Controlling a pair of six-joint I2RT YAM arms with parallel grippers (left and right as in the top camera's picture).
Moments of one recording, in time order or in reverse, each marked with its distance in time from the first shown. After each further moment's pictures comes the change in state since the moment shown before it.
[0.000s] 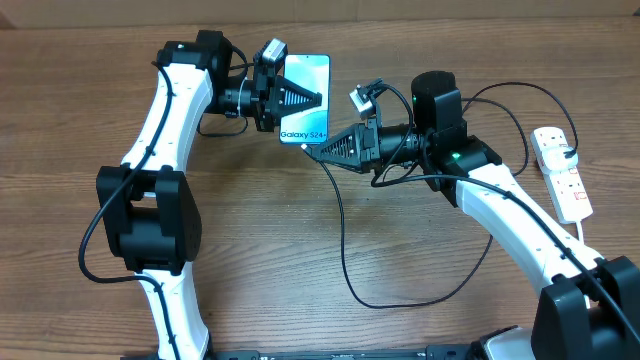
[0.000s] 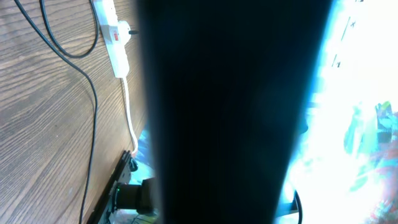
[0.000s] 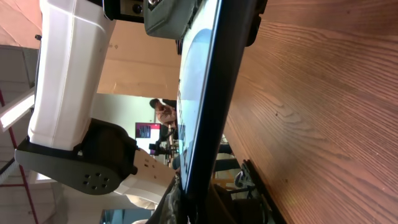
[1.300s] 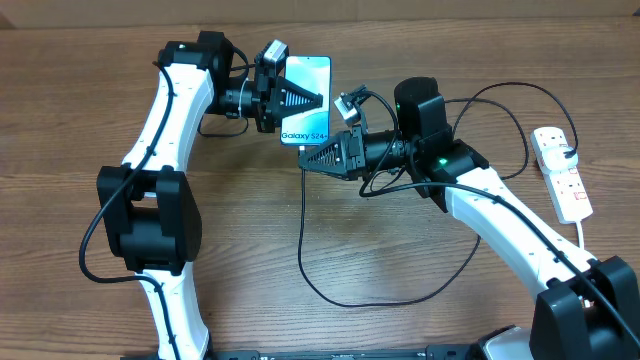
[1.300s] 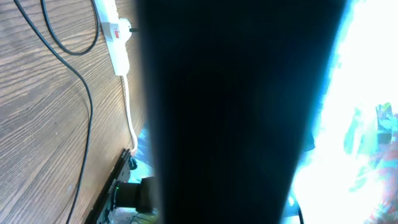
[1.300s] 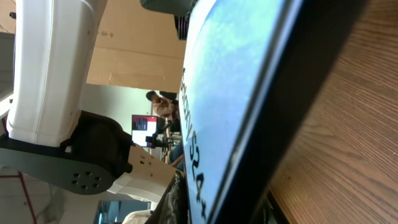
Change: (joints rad) left arm -0.002 0.000 0.000 -0.008 -0.004 0.000; right arm 0.066 0.000 0.000 0.008 0.036 0.003
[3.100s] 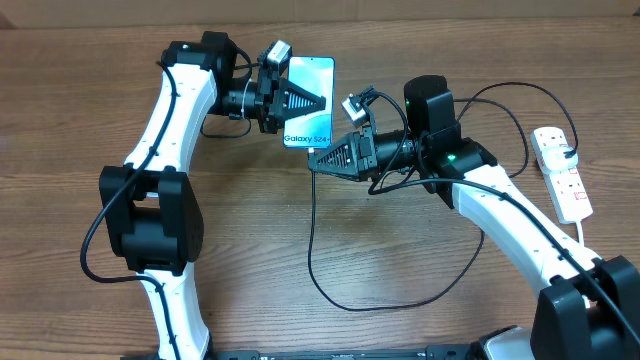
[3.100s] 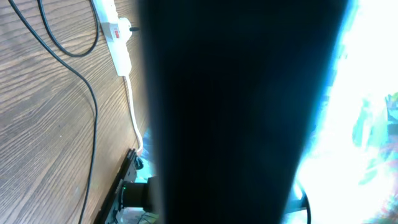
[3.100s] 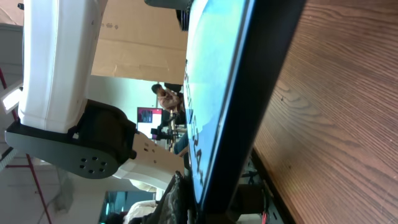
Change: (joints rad) left arm -0.011 0.000 0.000 -0.004 -0.007 0.049; right arm -0.042 0.000 0.000 -0.071 -0.089 -0.067
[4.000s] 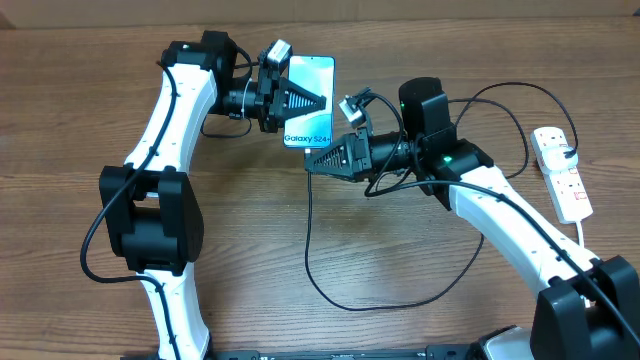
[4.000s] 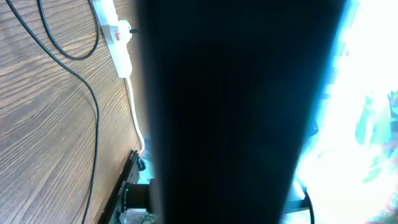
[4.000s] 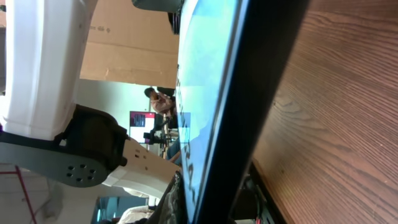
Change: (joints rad) left arm 0.000 0.000 0.000 0.012 -0.001 0.008; right arm 0.016 0.000 0.000 -0.002 0.046 -0.011
